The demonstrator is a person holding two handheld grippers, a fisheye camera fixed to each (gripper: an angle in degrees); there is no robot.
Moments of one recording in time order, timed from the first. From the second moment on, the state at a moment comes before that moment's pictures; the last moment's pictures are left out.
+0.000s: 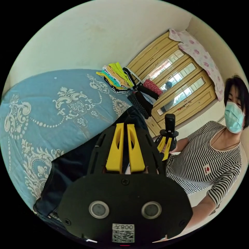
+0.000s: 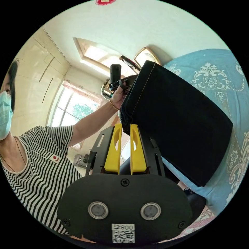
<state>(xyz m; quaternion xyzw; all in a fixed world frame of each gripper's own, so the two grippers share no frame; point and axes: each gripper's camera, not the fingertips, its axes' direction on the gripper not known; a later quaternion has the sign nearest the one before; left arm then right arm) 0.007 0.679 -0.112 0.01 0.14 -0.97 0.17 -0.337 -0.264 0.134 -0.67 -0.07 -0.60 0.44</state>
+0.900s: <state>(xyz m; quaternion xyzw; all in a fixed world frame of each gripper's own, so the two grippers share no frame) 0.259 0.479 -0.179 -0.13 0.05 -0.99 -0.08 -0.025 0.067 0.334 -0.74 0.12 -0.60 0.29</state>
